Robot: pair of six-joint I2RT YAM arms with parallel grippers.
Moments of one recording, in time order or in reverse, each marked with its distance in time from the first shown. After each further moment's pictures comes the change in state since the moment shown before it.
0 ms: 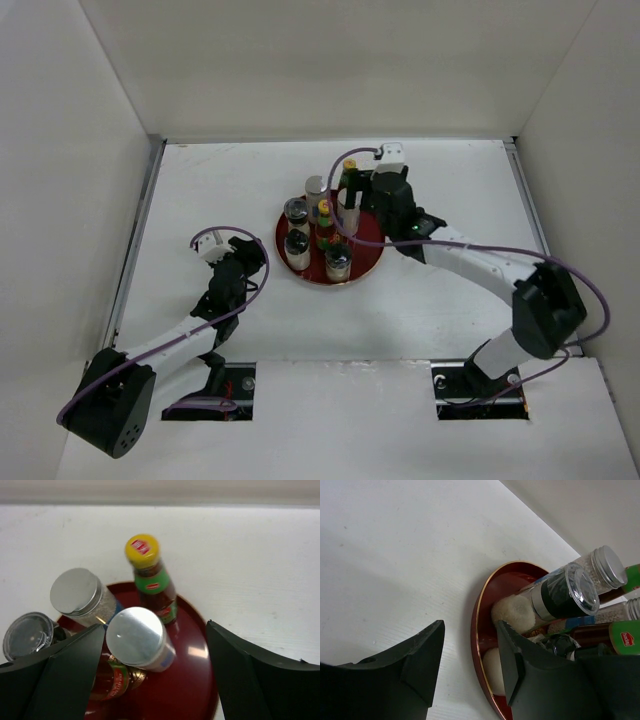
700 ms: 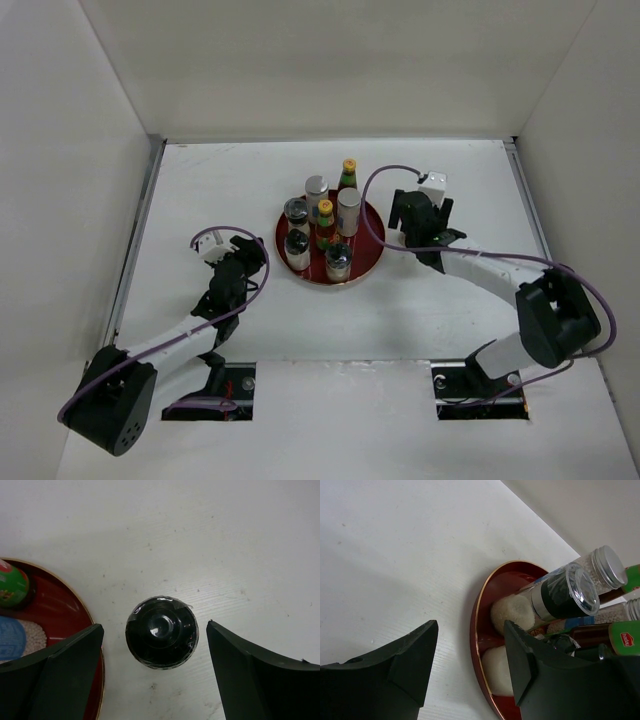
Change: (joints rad) left arm 0.001 0.013 0.000 0.009 0.002 -0.011; right arm -0.159 -0.143 -0.274 -0.141 0.227 0.146
